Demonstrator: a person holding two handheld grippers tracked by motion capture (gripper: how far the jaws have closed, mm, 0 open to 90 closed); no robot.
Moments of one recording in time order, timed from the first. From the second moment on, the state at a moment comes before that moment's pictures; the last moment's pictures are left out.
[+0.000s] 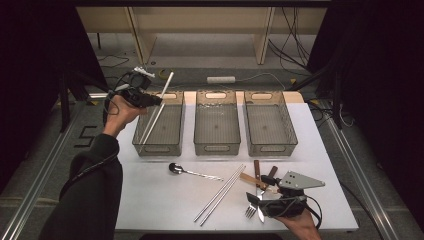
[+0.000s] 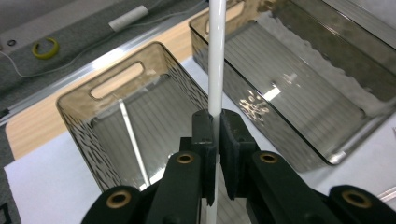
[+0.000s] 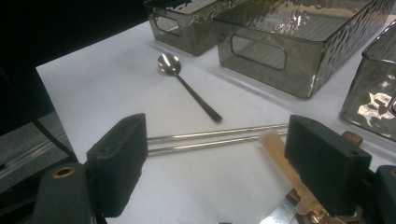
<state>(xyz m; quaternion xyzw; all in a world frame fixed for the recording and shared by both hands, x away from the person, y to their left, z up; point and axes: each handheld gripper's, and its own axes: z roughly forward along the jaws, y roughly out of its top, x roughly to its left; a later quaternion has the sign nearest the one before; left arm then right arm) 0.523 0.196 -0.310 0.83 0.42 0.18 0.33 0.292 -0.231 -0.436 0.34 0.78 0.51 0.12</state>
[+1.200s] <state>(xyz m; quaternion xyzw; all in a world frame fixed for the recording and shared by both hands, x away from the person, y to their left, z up) 0.543 0.193 -0.365 0.81 0.48 0.19 0.29 0.292 -0.232 -0.436 0.34 0.78 0.51 0.12</state>
